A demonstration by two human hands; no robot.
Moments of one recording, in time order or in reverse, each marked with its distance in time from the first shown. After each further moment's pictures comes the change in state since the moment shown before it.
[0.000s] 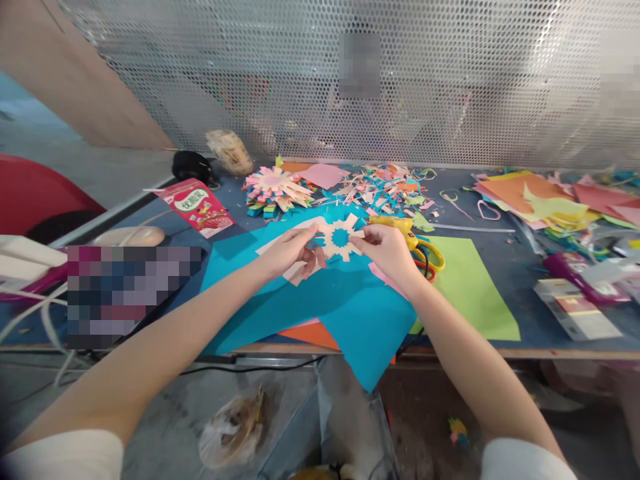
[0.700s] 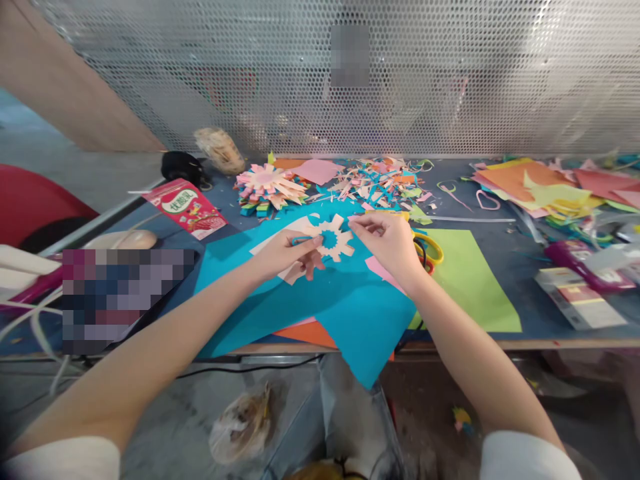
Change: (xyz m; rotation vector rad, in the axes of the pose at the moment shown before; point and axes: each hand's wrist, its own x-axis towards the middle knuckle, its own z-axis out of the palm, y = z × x) left_hand -0.005 0.002 0.004 0.163 -0.055 0.002; right_hand -0.004 -0.002 -0.005 -0.064 0.204 -0.129
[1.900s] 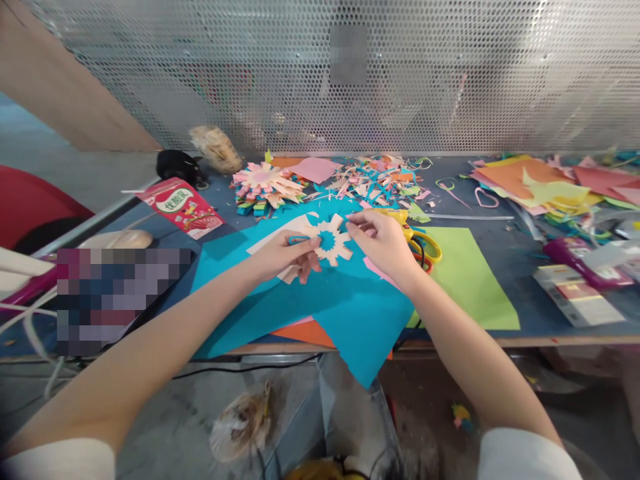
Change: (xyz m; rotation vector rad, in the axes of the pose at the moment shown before) left_hand -0.001 0.002 0.001 -0.128 -0.065 -0.066; right_hand -0.002 0.000 0.001 0.022 -0.085 0.006
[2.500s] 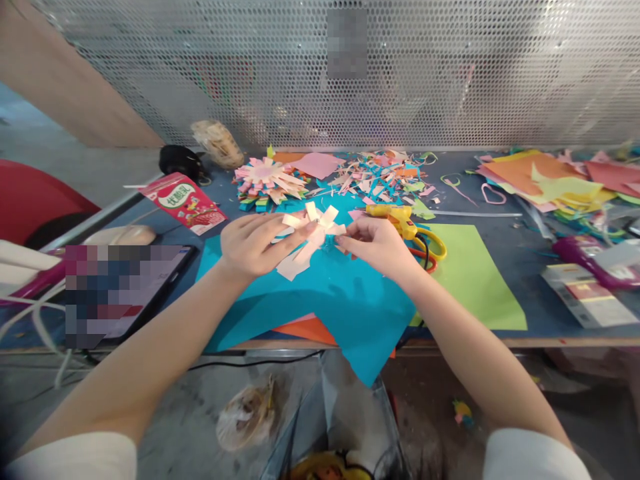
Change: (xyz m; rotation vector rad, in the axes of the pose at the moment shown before) left_hand -0.017 0.011 -0.016 1.442 0.604 0.885; right_hand -0.003 -0.015 0.003 0.264 -0.291 0.189
